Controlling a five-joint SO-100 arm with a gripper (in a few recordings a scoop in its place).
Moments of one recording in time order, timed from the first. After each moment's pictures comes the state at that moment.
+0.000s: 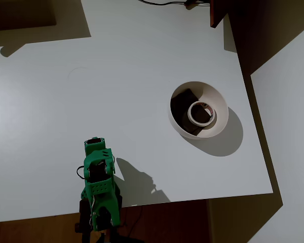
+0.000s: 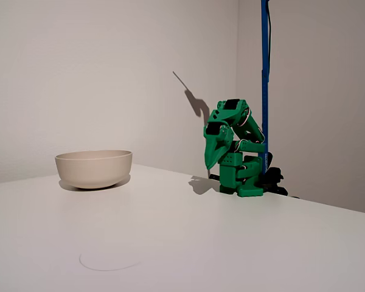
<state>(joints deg) -3.7 193.8 158.6 81.6 2.0</state>
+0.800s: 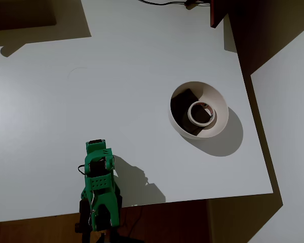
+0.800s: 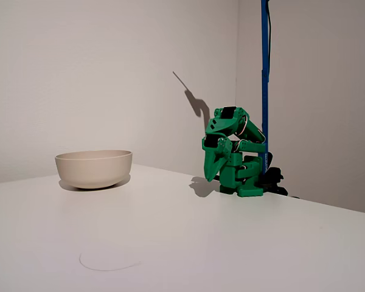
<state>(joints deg) -3.3 193.8 166.6 79.9 1.6</state>
